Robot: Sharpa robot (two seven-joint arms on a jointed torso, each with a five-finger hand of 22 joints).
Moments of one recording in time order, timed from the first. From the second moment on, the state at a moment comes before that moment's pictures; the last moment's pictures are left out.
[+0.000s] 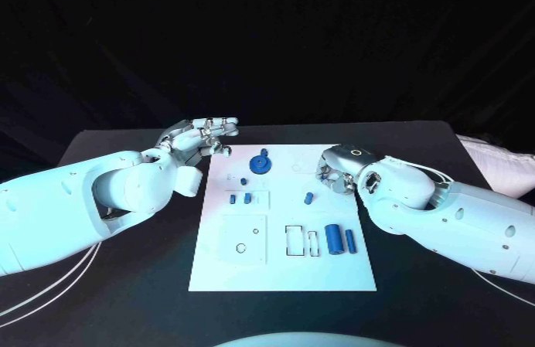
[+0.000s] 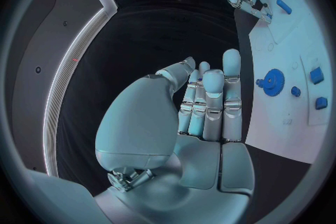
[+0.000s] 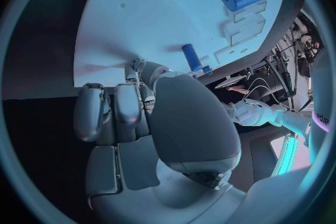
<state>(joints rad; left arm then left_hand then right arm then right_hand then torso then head) 1.21 -0.93 -0.01 1.62 0.14 -0.30 0.28 1.37 -0.13 0.47 -0.03 0.06 1.00 0.18 0.15 0.10 1.11 0.10 0.31 0.17 1.26 0.01 1.09 0.71 0.17 1.16 0.11 0.65 0.91 1.03 -0.78 0.11 1.55 -1.83 -0.18 -0.36 1.52 -0.11 0.51 0.05 0.07 1.18 0.12 0.08 0.13 1.20 0.08 0.08 0.06 1.46 -0.02 1.18 1.10 0.09 1.35 0.09 1.36 1.23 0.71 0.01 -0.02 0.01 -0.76</state>
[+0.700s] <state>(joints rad) 1.21 -0.92 -0.01 1.60 0.12 -0.28 0.27 1.36 -0.13 0.45 -0.02 0.06 0.99 0.19 0.15 0.09 1.09 0.11 0.33 0.17 1.25 0.02 1.08 0.71 0.17 1.16 0.11 0.64 0.91 1.03 -0.86 0.14 1.71 -1.80 -0.28 -0.37 1.49 -0.11 0.54 0.03 0.07 1.18 0.13 0.07 0.14 1.21 0.08 0.07 0.07 1.46 -0.02 1.18 1.10 0.09 1.36 0.09 1.36 1.24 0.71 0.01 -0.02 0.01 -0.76</state>
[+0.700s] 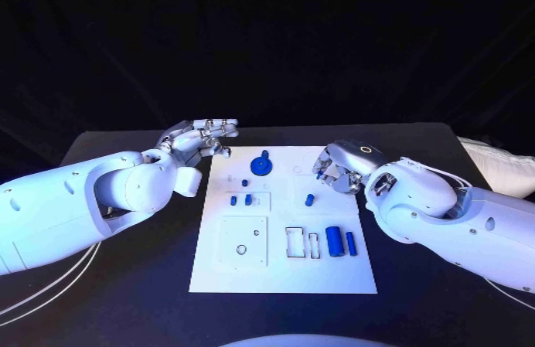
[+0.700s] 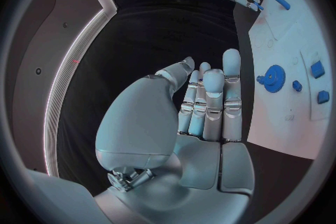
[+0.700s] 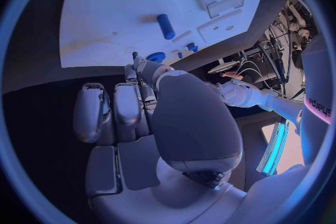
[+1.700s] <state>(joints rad) 1.21 -0.90 -0.01 1.61 0.12 -0.26 0.28 1.30 -0.12 0.38 0.02 0.06 0.98 0.18 0.15 0.09 1.06 0.11 0.36 0.19 1.25 0.02 1.09 0.70 0.17 1.16 0.12 0.62 0.89 0.91 -0.66 0.10 1.76 -1.78 -0.22 -0.32 1.47 -0.11 0.56 0.02 0.06 1.17 0.13 0.07 0.14 1.21 0.08 0.06 0.06 1.47 -0.01 1.18 1.10 0.09 1.36 0.09 1.36 1.24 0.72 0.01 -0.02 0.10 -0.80</state>
